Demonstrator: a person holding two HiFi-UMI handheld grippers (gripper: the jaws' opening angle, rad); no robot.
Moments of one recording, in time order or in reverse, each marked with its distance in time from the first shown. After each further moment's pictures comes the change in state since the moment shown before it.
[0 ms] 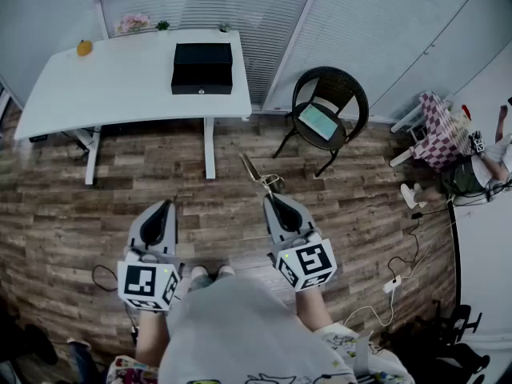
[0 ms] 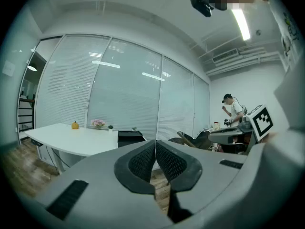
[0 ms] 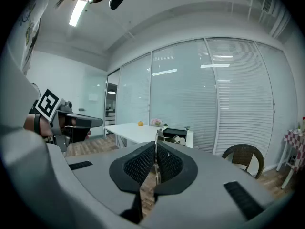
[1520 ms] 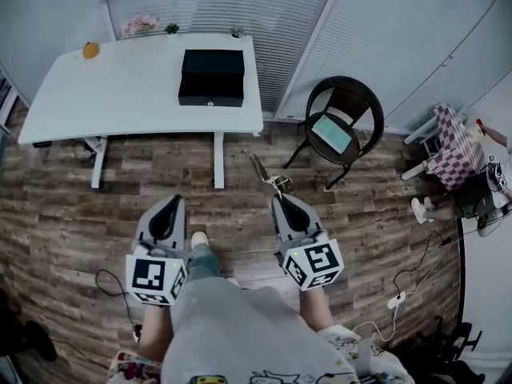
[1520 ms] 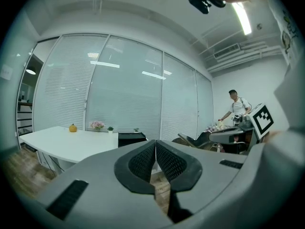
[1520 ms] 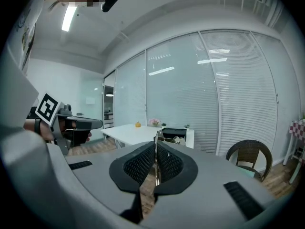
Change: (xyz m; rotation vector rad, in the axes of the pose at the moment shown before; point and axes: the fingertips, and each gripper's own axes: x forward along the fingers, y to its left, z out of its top) left arm 0.081 0.021 0.004 0.028 -0.003 0.018; right arm 0.068 -0.053 -0.008 0.062 -0.010 0.018
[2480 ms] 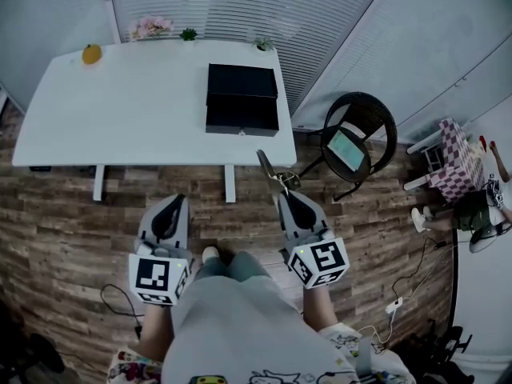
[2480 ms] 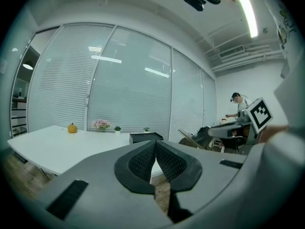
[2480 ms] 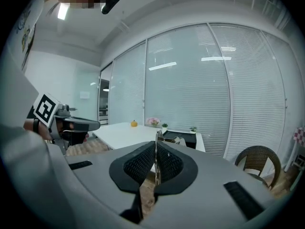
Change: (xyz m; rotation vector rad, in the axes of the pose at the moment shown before) left arm 0.084 0.157 0.010 -0.031 0.032 -0.024; right arm 0.172 0.023 0.035 -0.036 0.039 -0.034
